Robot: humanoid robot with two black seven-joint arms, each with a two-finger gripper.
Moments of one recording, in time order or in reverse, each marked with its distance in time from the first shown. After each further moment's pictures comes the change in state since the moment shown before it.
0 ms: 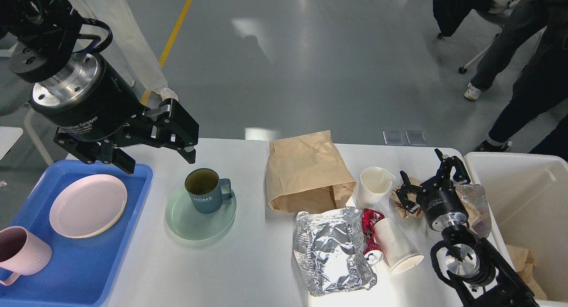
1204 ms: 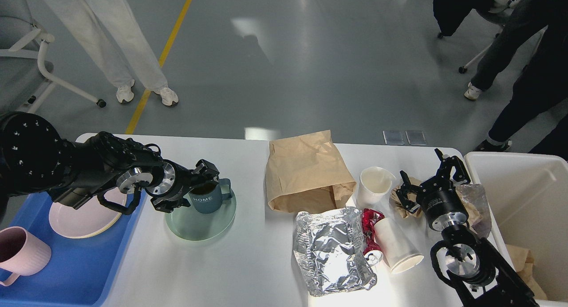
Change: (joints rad) left arm 1.202 0.011 -0.370 0.759 -0.335 0.571 0.195; right arm 0.000 0.000 0.000 0.000 0.000 0.000 0.000
